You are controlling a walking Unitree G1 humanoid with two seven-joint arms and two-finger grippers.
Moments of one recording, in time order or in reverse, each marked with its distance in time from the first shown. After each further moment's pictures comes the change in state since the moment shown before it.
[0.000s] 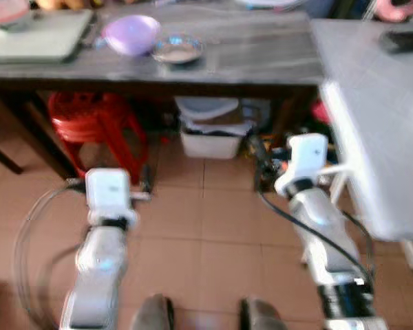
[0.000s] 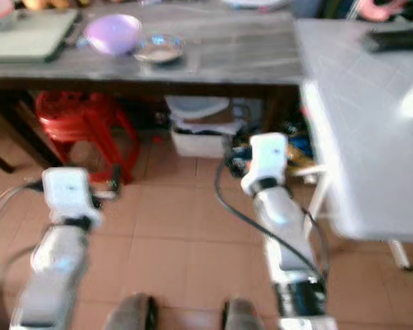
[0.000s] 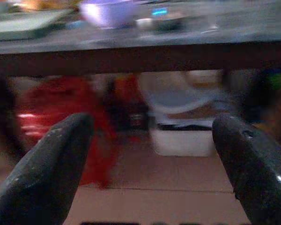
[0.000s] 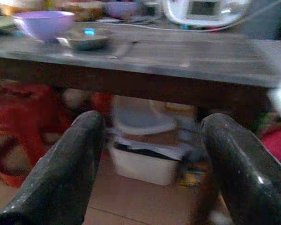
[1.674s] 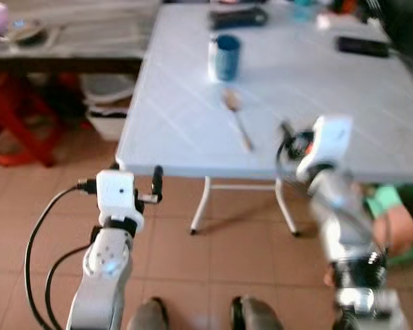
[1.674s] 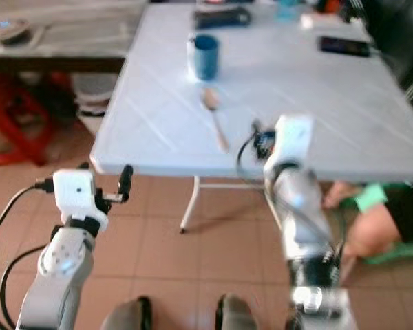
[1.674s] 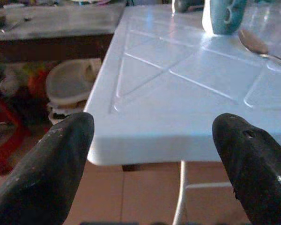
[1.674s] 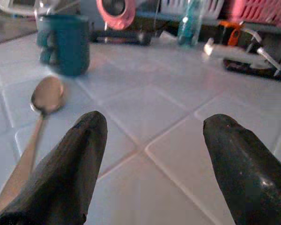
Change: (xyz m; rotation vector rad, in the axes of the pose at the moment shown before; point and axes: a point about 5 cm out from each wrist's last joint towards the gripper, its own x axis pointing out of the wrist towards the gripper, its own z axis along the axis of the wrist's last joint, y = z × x) left arm -0.004 0.000 0.001 -0.009 0.006 -0.023; right arm 0.028 -0.039 0.019 -0.064 -0.013 -0.150
